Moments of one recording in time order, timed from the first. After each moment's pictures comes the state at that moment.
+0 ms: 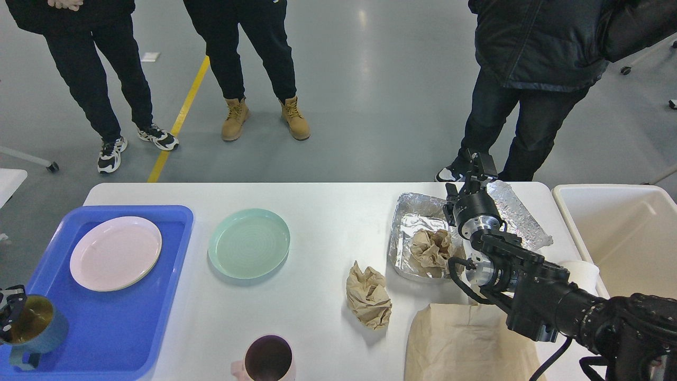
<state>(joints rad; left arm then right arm) -1.19 0.76 1.00 -0.55 0.15 -0.96 0.16 0.78 -0.09 0.20 0.54 0.20 -0.20 0.62</state>
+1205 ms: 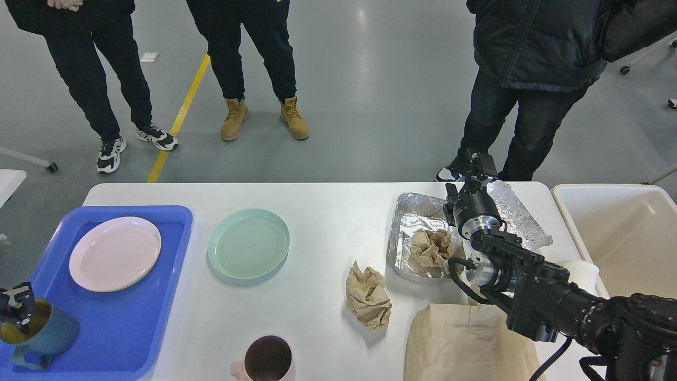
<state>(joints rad) -1.15 0.74 0.98 -0.53 0.15 -0.90 0.16 0.78 -0.09 0.20 0.54 0.20 -0.20 0.62</state>
